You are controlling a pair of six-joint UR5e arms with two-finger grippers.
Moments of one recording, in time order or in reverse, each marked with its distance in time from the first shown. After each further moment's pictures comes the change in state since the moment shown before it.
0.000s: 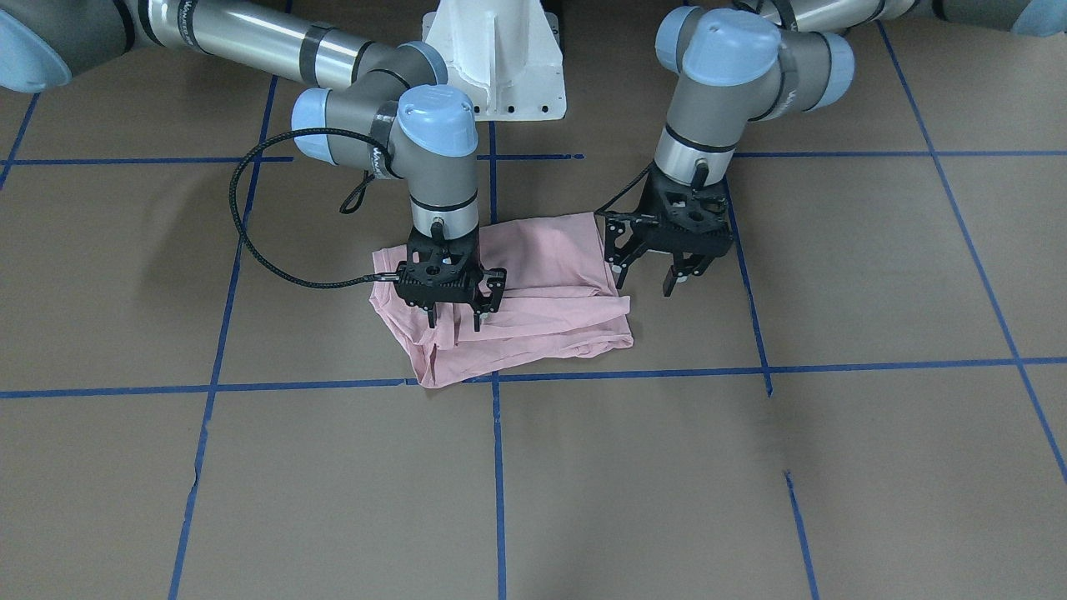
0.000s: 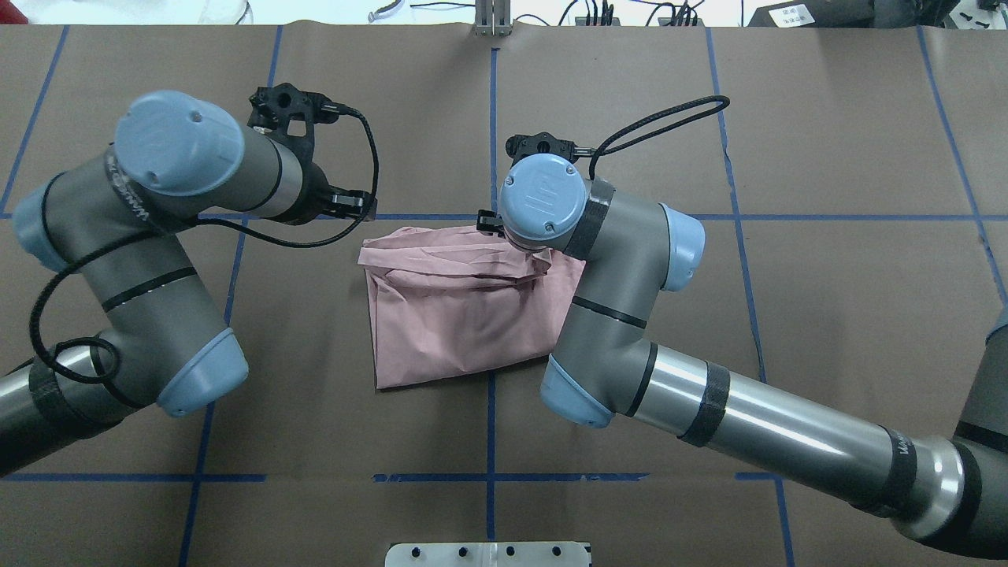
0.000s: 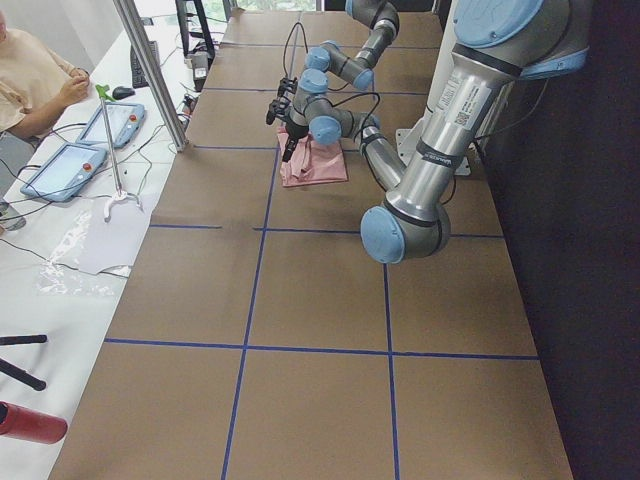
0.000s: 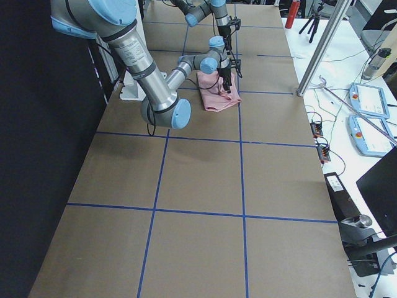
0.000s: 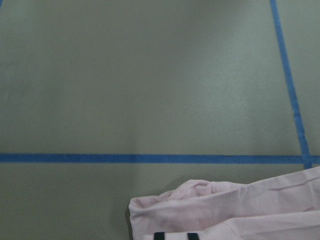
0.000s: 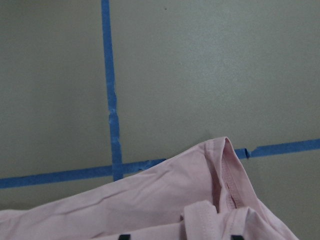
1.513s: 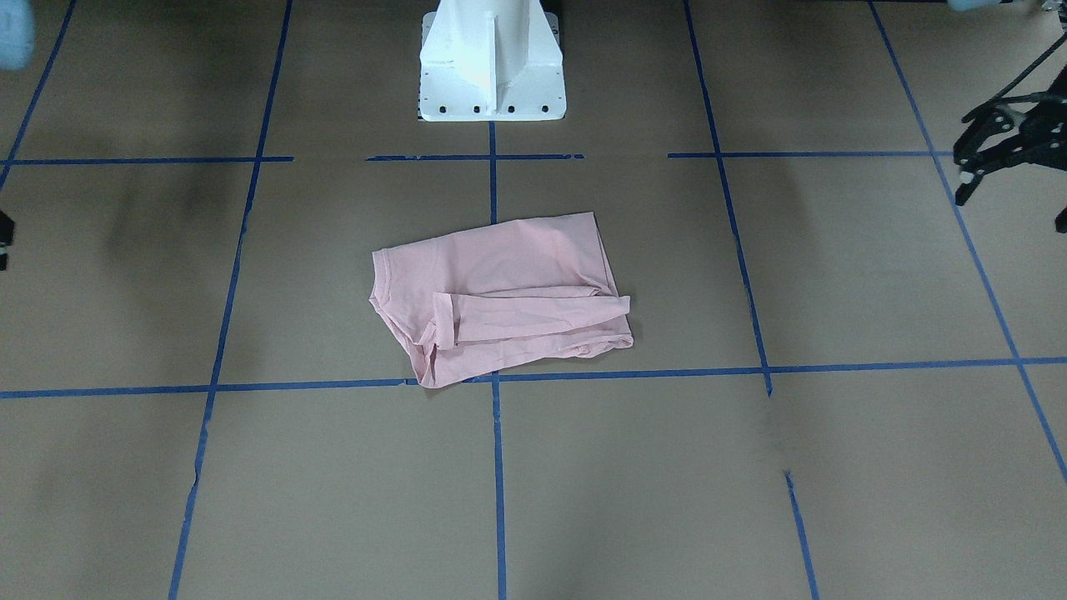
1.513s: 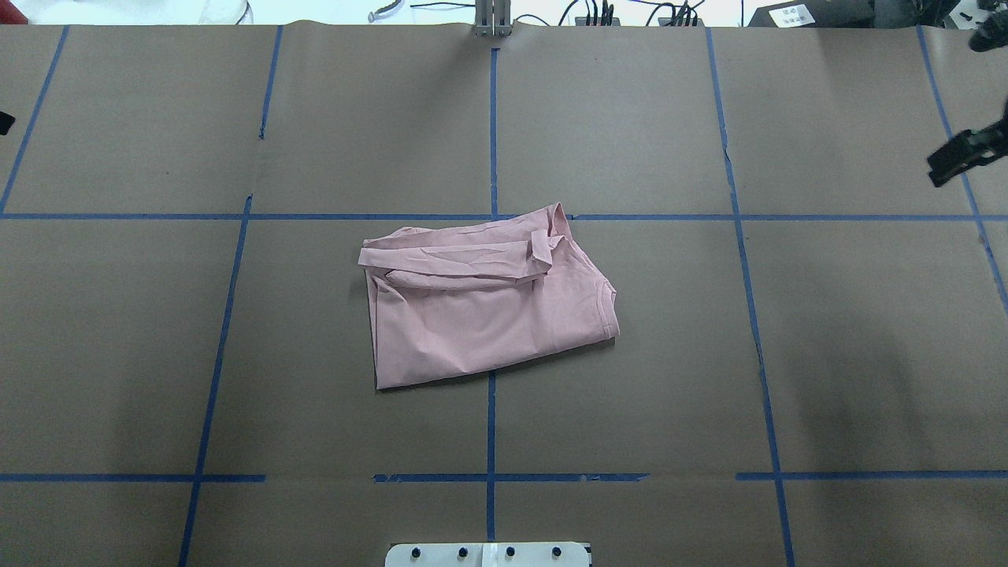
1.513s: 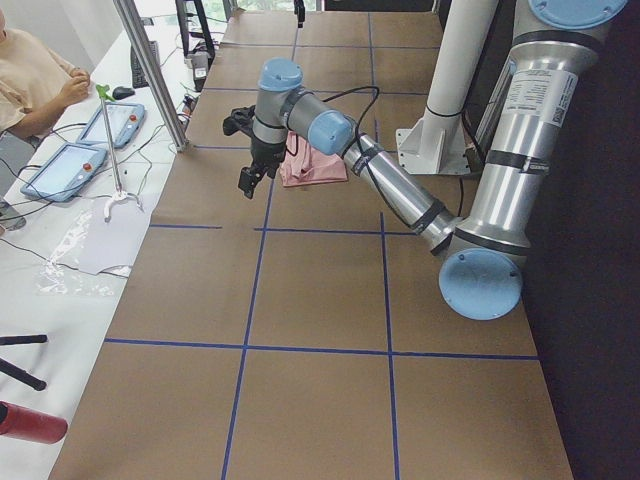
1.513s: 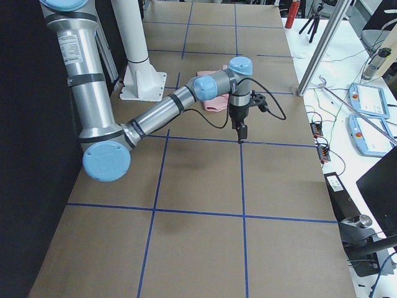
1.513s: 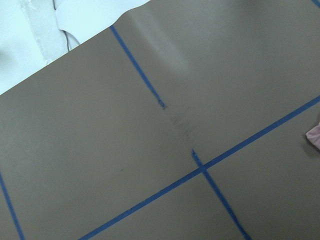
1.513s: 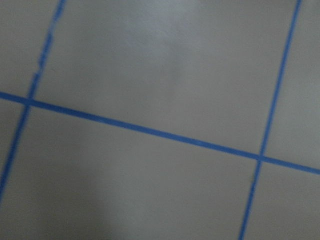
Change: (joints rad) left arm -0.616 0.316 -0.238 0.315 -0.384 0.869; right arm 0.745 -0.685 0.491 -0.372 0.474 -1.182
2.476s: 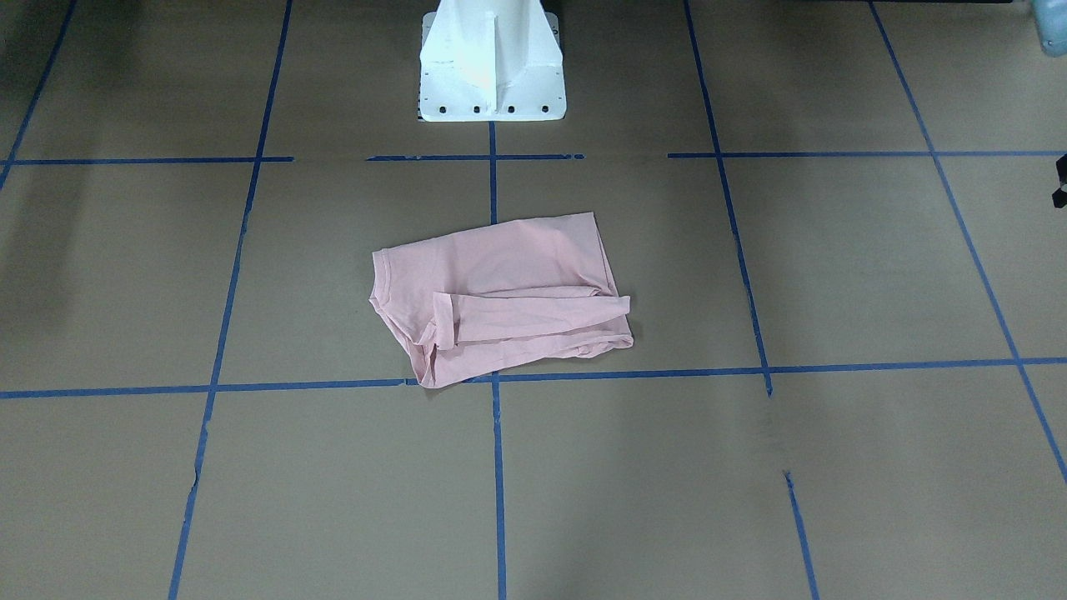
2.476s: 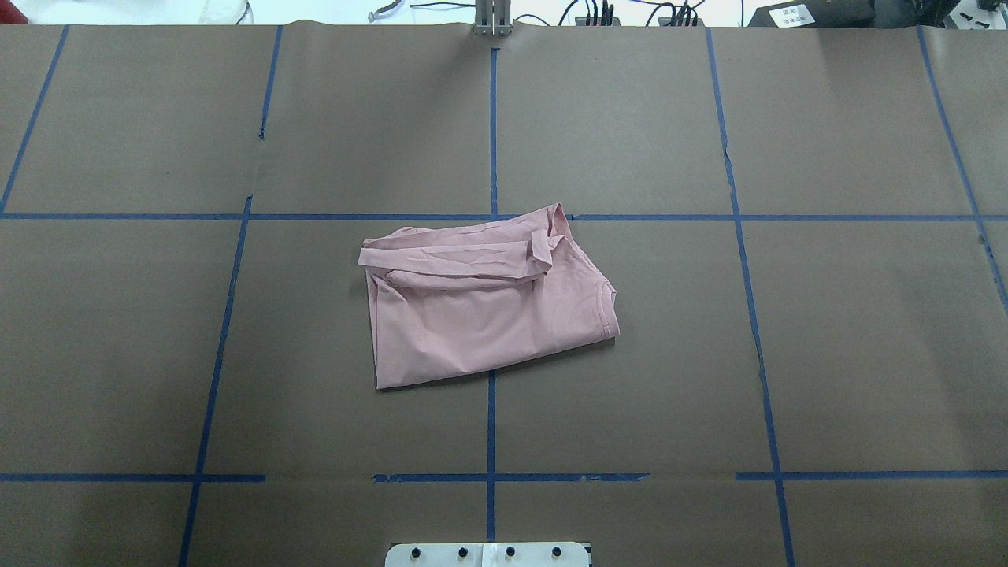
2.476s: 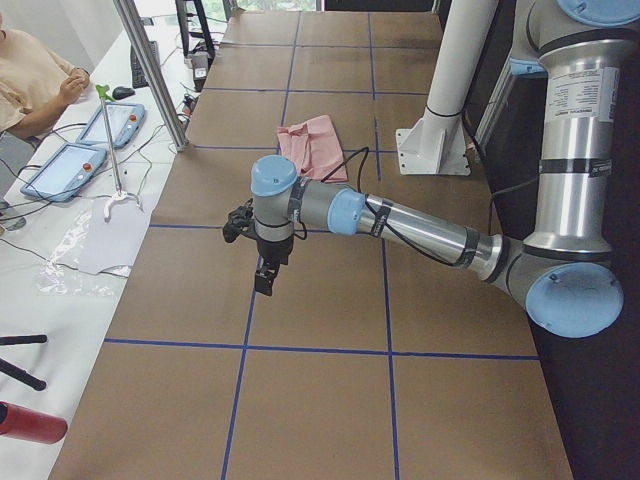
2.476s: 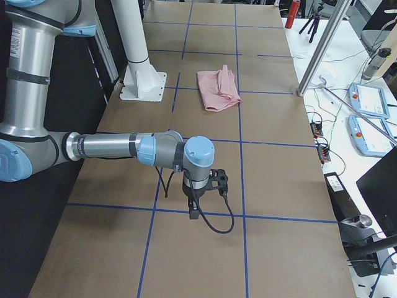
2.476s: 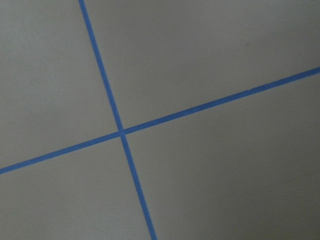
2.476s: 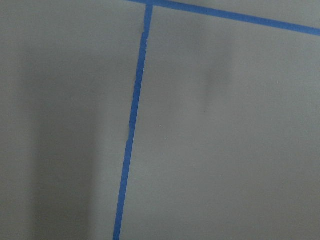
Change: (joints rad) left arm -0.130 0.209 0.194 -0.062 -0.049 0.142; right arm 0.325 -0.331 -0.134 0.089 0.160 -0.385
